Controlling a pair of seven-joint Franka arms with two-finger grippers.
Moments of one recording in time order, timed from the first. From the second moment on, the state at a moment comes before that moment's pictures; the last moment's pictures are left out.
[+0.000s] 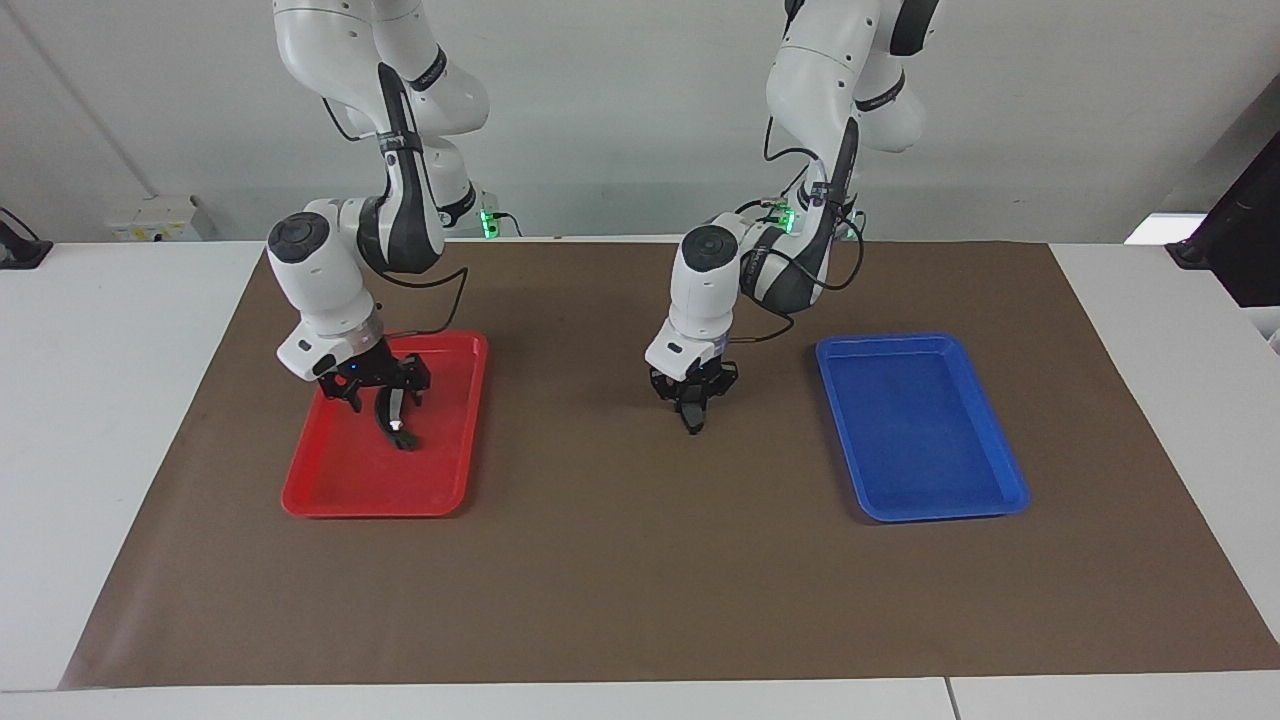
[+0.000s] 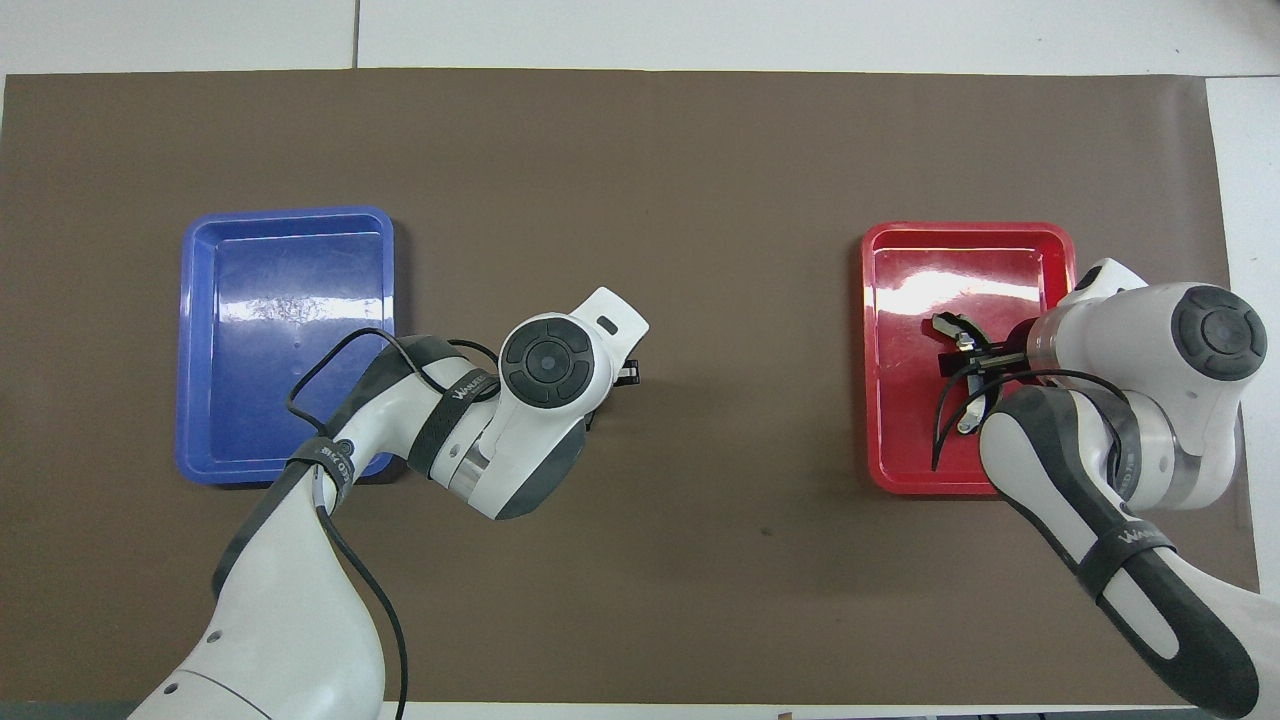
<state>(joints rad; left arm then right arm) -0.73 0.35 0.04 -1.98 0.03 2.39 -0.69 0.05 0.09 -0.08 -2.32 0.02 2.46 -0.16</state>
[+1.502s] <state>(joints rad) -0.30 0.04 0.08 -1.95 0.03 2.07 -0.09 0.06 0.11 0.12 -2.03 0.05 2.16 0.04</state>
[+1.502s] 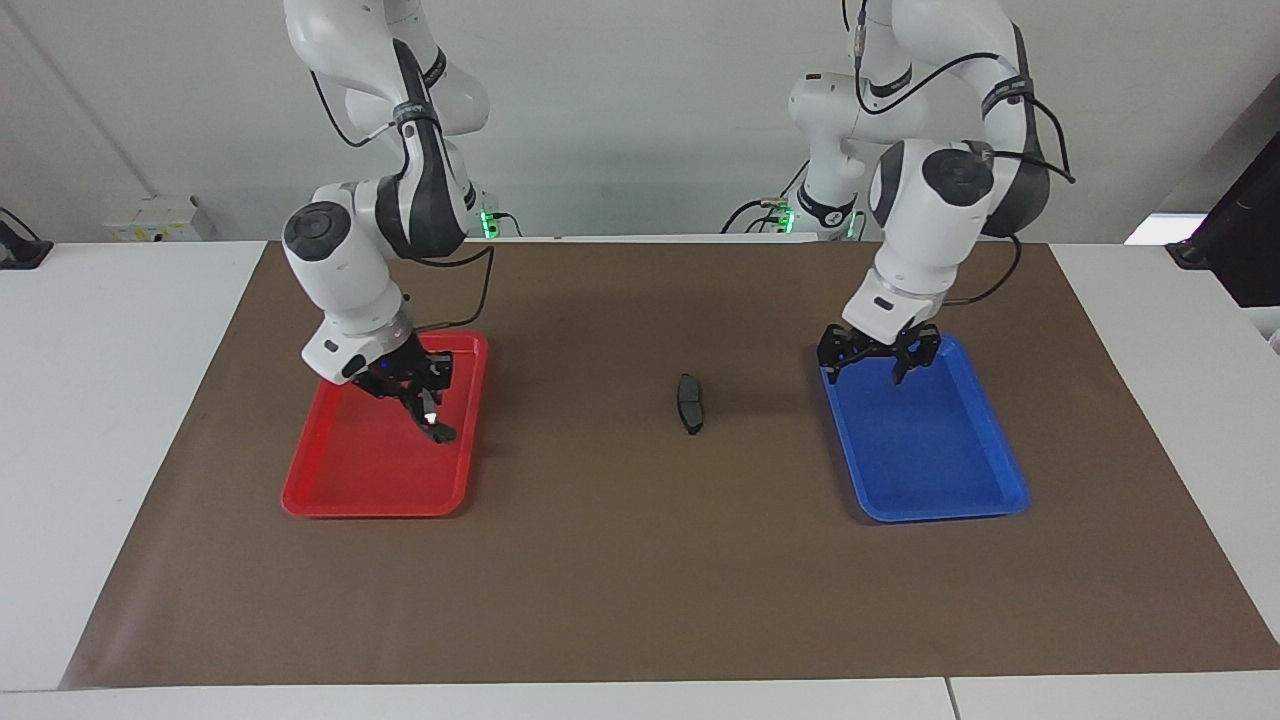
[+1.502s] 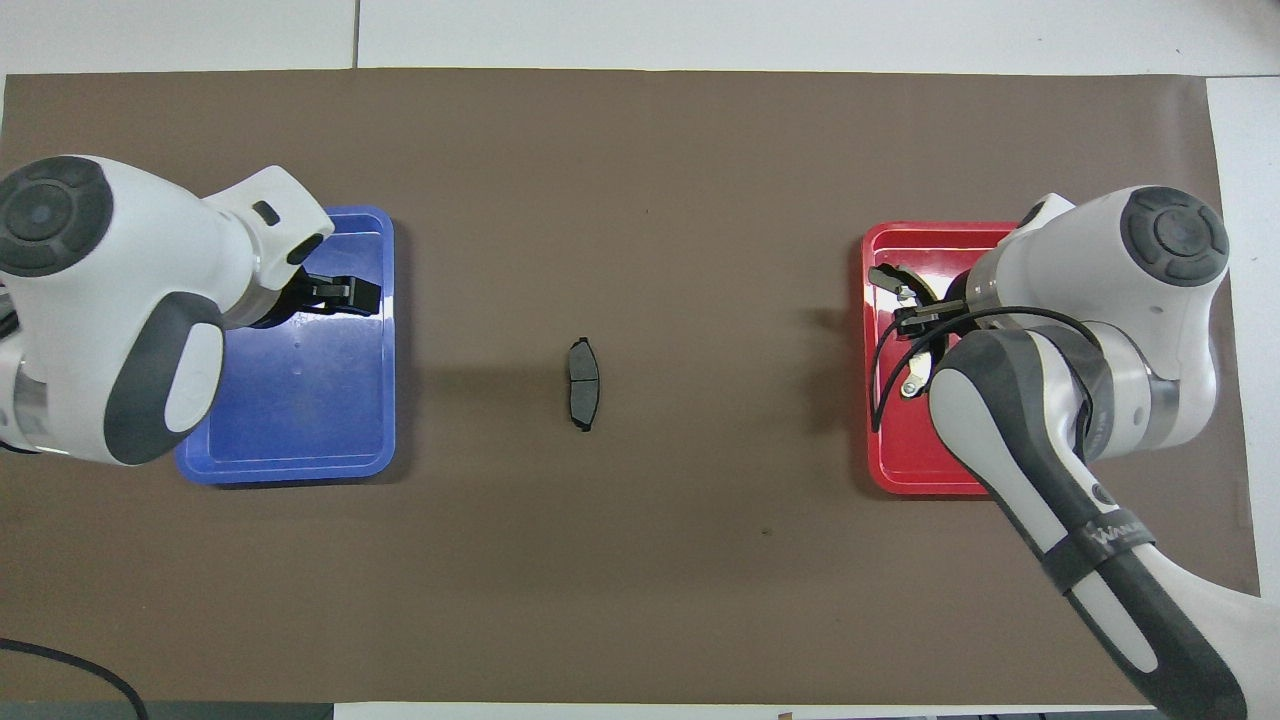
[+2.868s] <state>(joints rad) -0.02 0.00 0.08 -1.69 0.03 1.66 0.16 0.56 0.47 0.14 -1.69 -0.06 2.23 0.79</state>
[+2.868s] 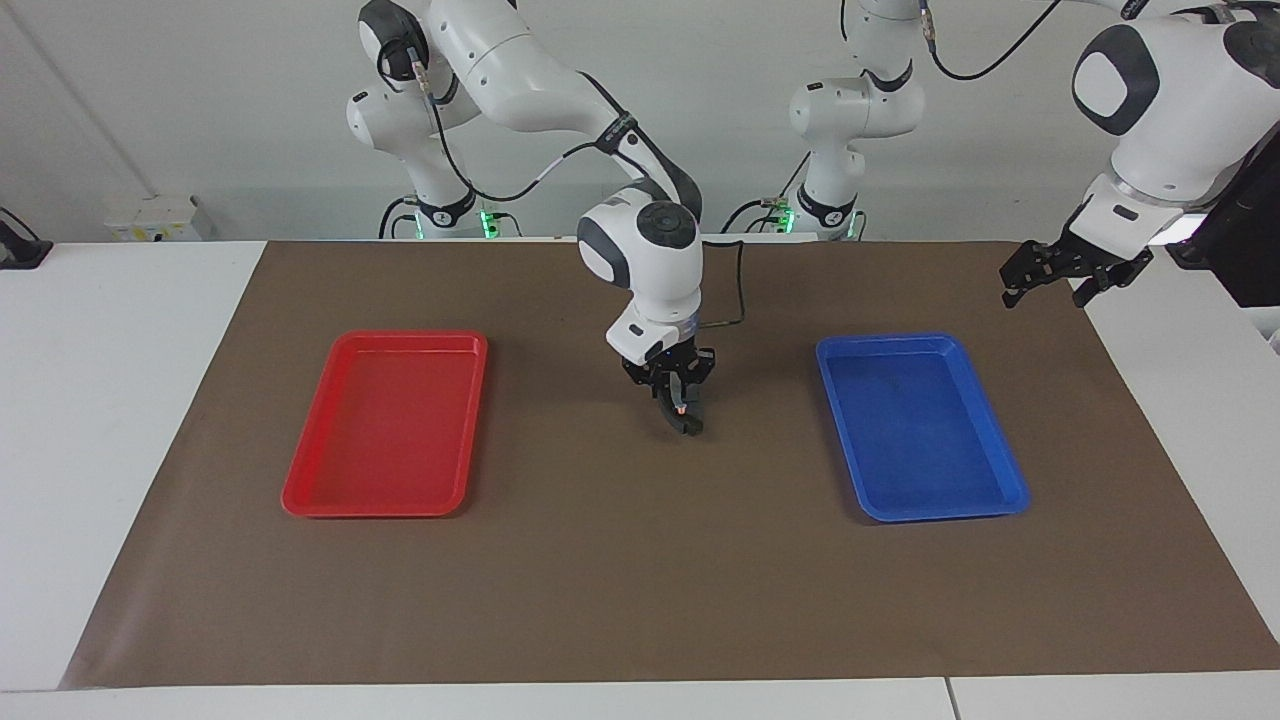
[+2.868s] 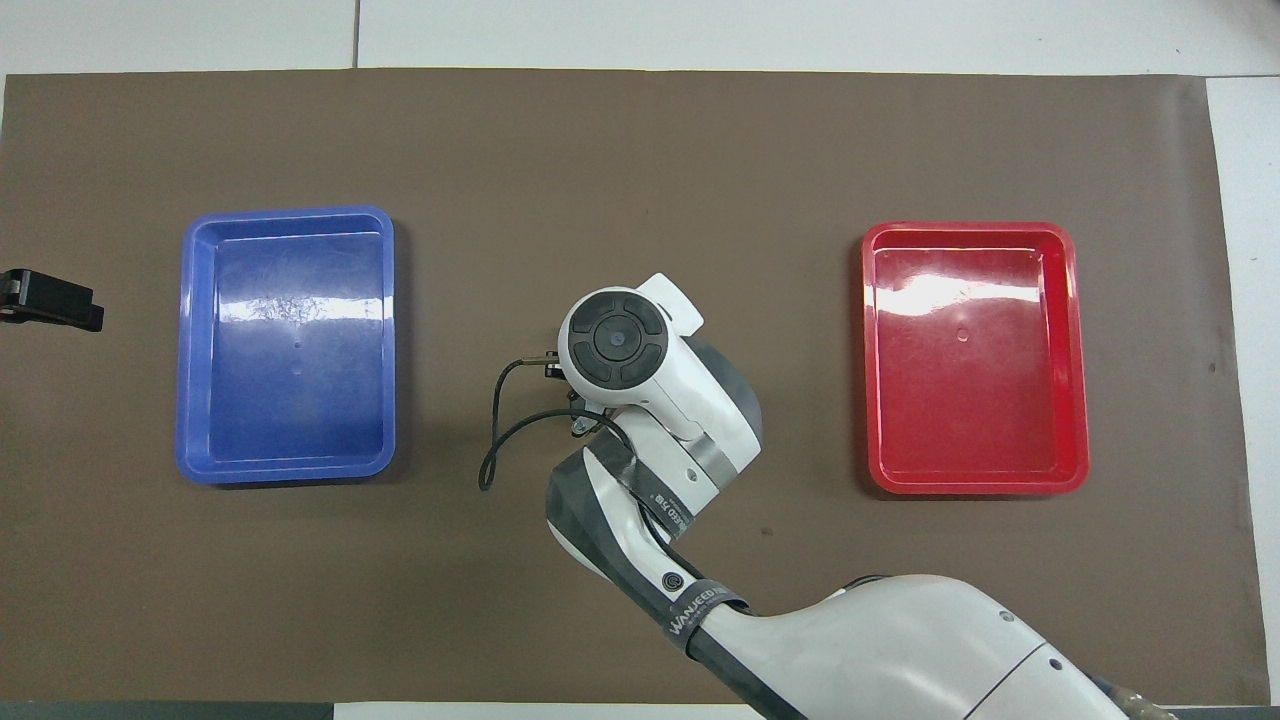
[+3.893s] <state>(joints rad) -0.02 0.00 0.08 -1.69 0.03 1.66 0.16 0.58 0.51 0.14 -1.71 -0.12 2.30 0.80</state>
